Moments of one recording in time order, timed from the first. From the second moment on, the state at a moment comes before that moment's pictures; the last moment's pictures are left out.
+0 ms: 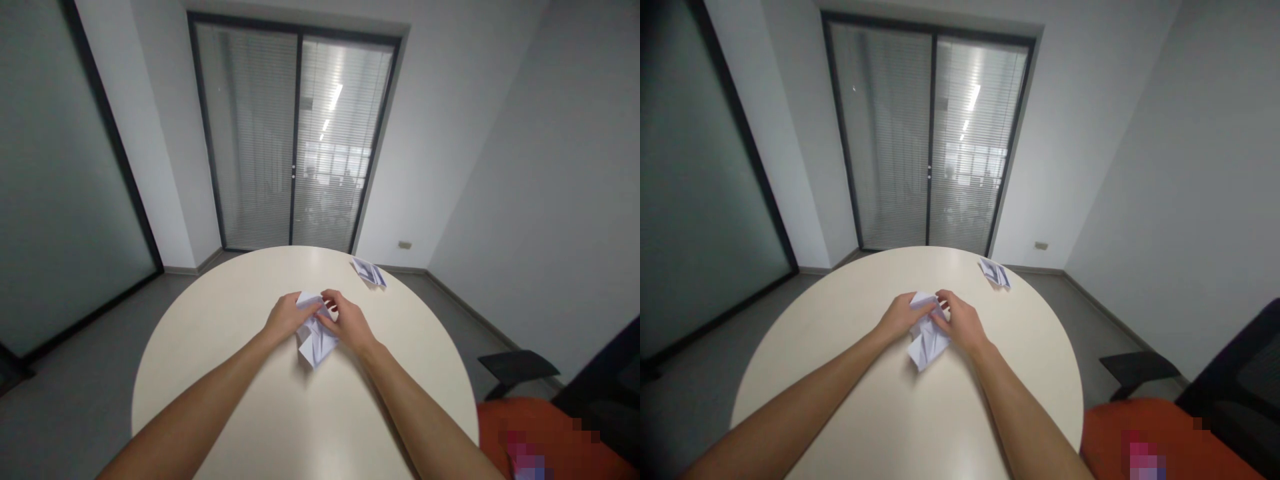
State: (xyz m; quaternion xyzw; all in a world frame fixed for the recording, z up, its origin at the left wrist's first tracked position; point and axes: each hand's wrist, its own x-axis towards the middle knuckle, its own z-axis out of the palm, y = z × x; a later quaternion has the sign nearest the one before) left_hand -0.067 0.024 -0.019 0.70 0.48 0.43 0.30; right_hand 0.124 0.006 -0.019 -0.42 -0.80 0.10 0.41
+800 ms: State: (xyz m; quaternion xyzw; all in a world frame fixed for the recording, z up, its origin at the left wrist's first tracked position) left_hand -0.077 0.037 -0.030 0.66 0.50 0.49 0.26; right_hand 0.132 0.023 -0.010 -0.44 -0.48 0.38 0.66
